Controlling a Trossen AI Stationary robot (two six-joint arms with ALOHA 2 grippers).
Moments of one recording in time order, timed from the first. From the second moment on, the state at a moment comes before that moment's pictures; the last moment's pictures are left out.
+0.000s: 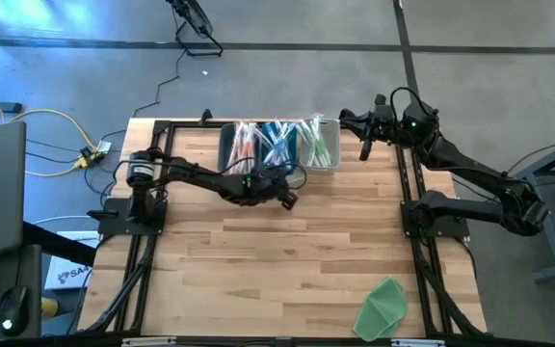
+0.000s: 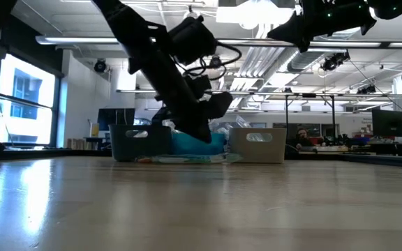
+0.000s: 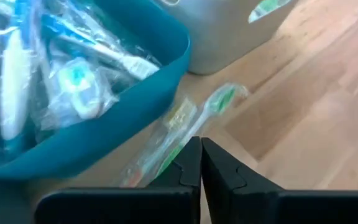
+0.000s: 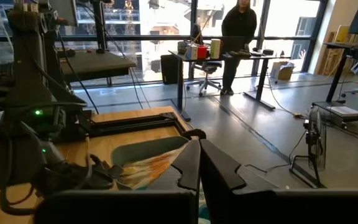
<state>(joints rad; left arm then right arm) 0.07 1.90 1.13 0.00 -0.54 -0.62 -0.74 0.92 0.71 0.17 -0.40 -0.05</state>
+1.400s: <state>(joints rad) -0.04 1.97 1.20 -0.20 -0.32 -0.84 -0.79 0.93 0.71 0.17 -0.45 -0.05</state>
